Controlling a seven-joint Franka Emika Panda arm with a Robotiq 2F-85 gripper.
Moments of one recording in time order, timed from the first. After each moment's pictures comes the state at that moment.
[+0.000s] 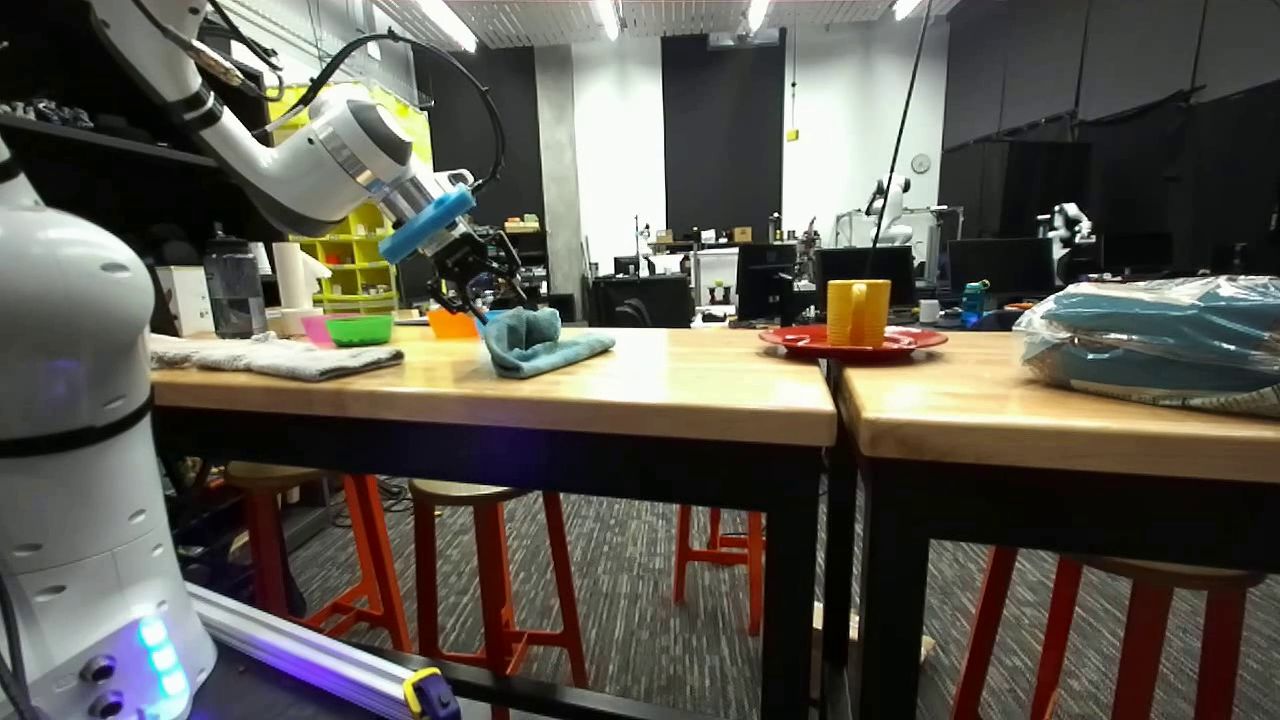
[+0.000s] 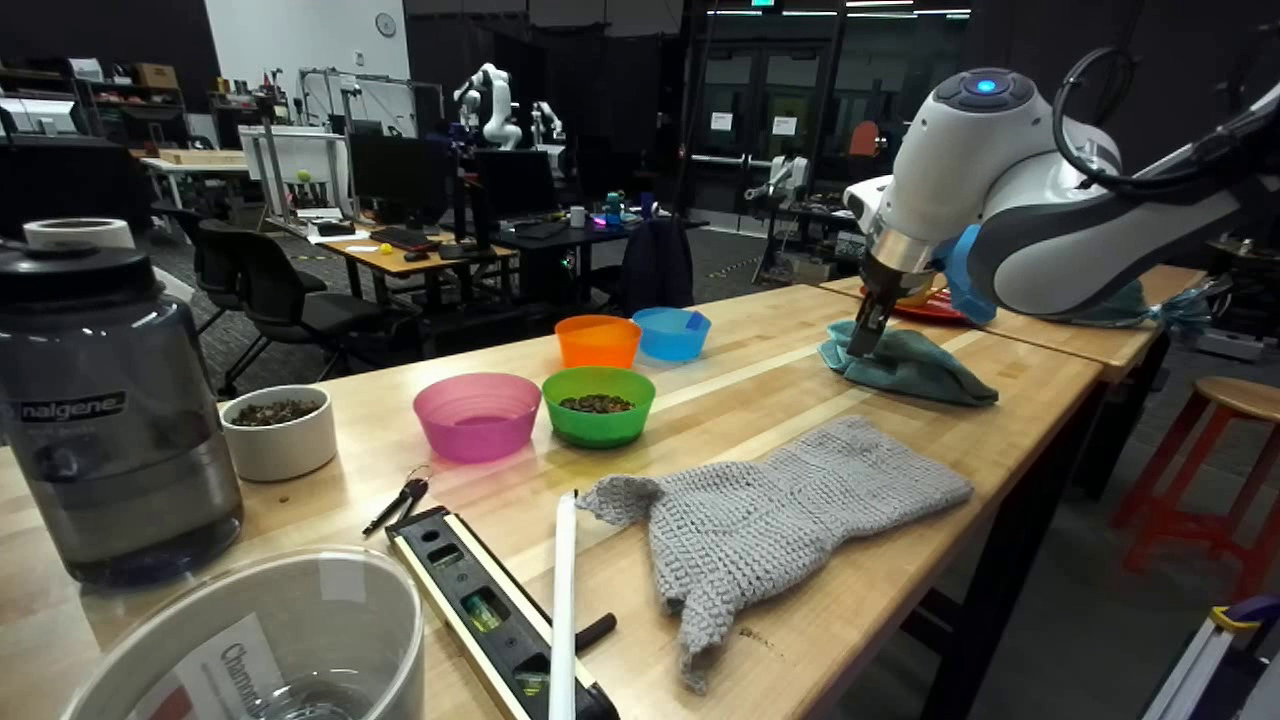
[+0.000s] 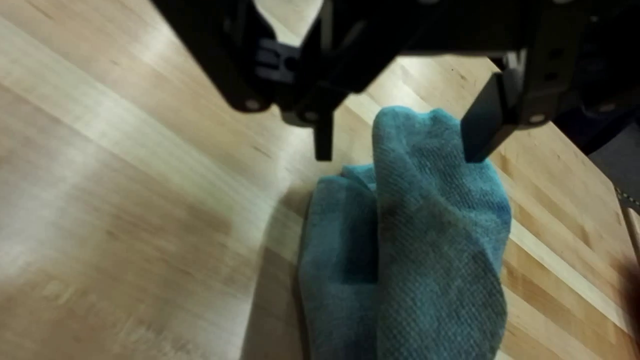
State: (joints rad) arm -0.18 -0.43 0.15 -2.65 -0.73 2.60 0.02
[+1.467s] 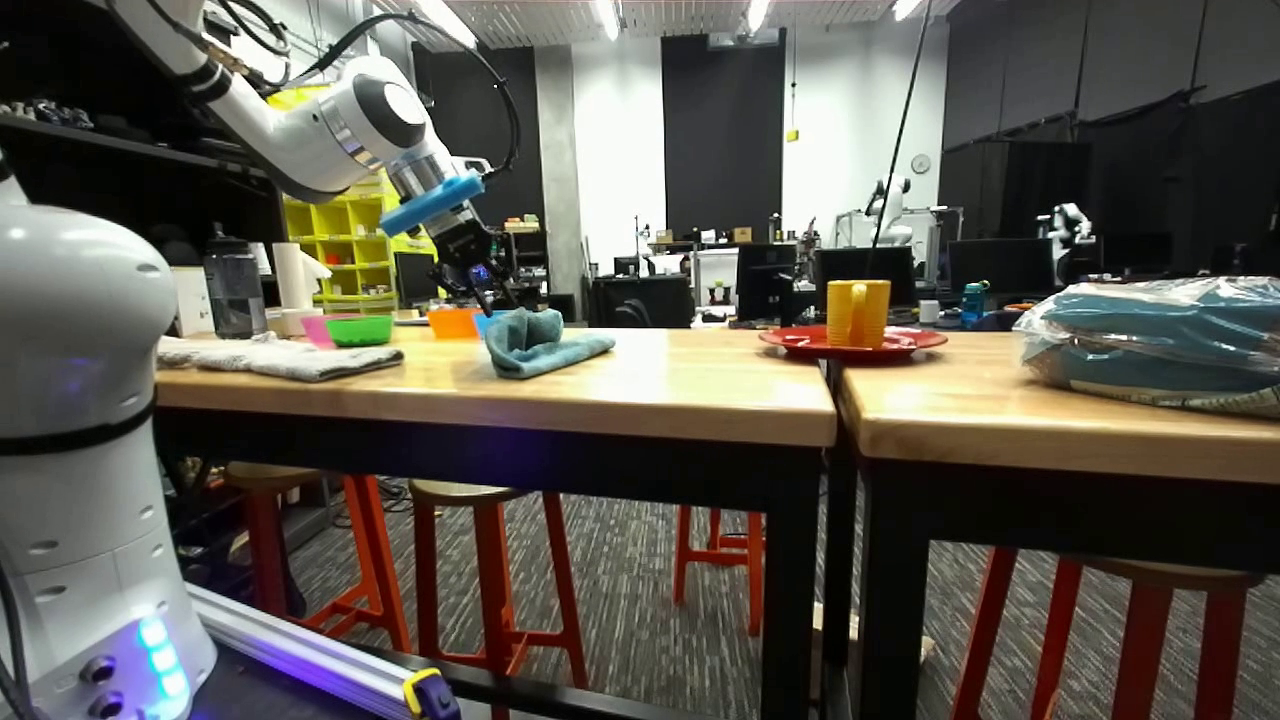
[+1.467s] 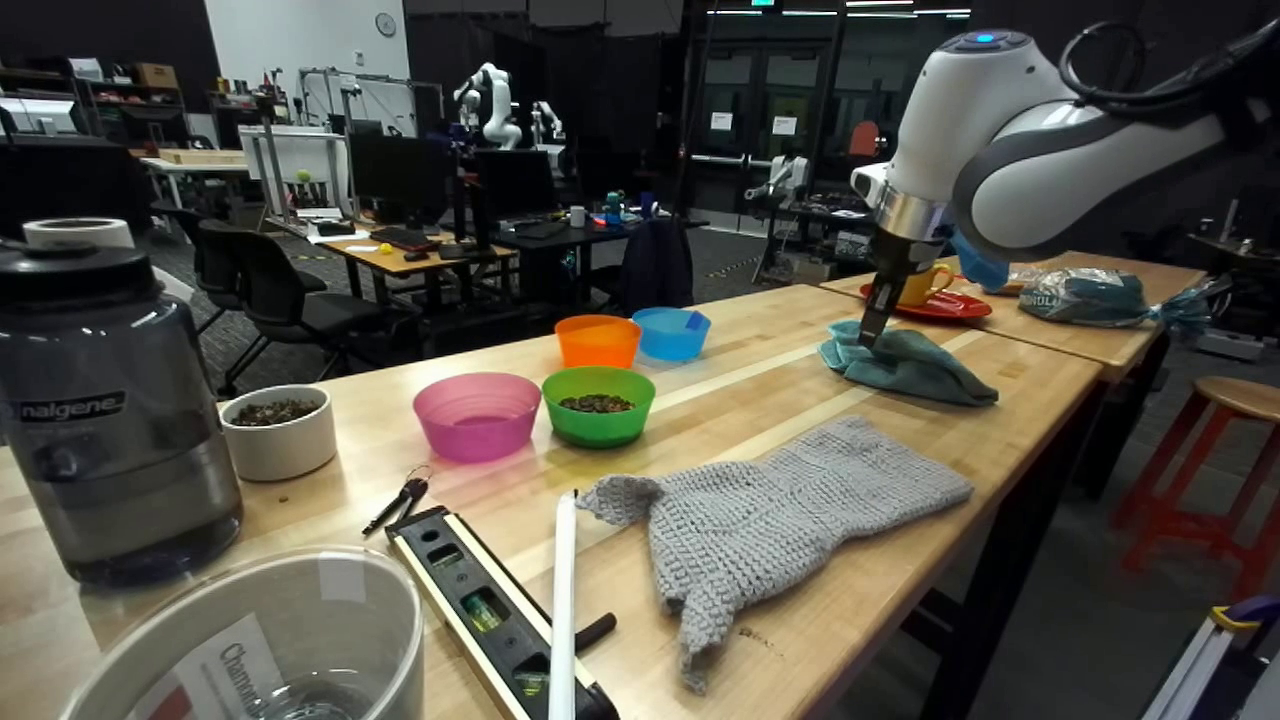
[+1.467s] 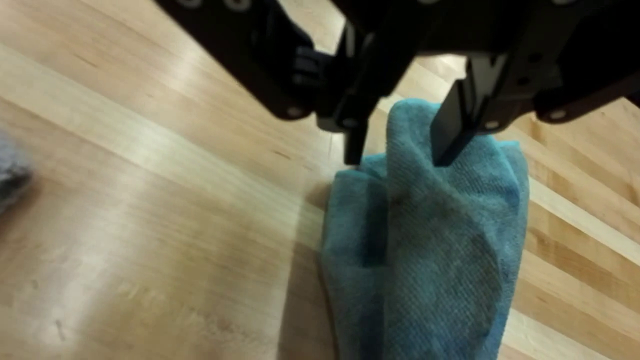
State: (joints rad) arm -0.04 -0.44 0.01 -2.58 -0.49 2.43 -0.17
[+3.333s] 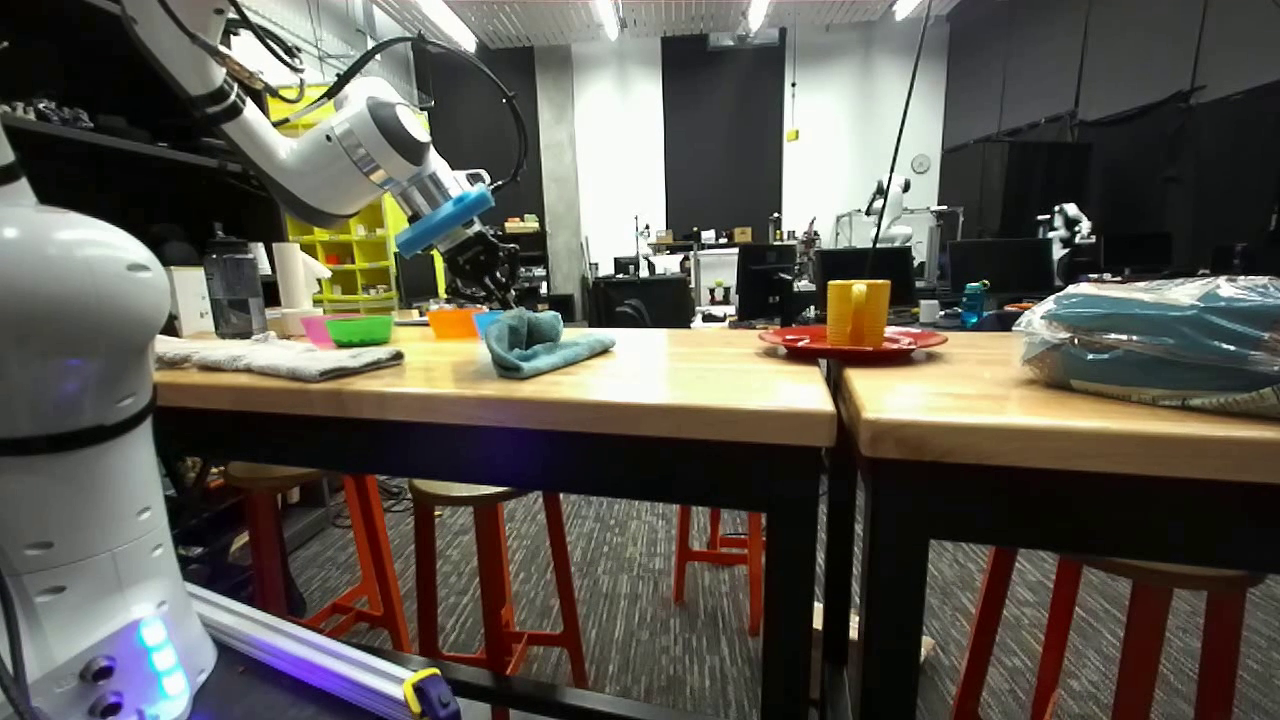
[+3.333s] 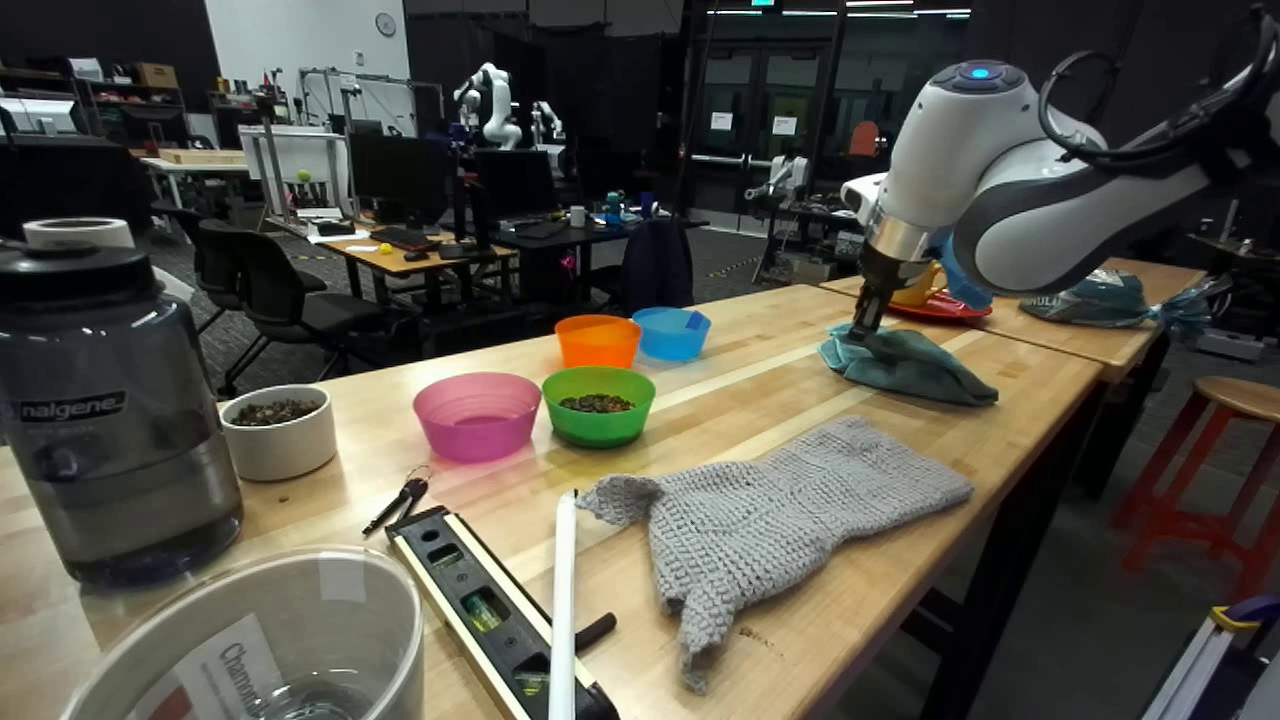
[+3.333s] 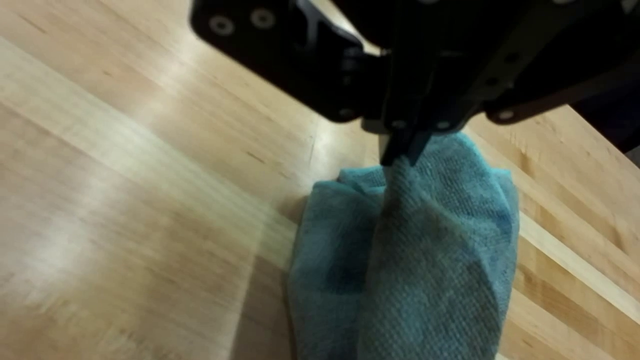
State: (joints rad) arm -0.08 -0.39 0.03 -2.60 -0.65 2.58 -0.10
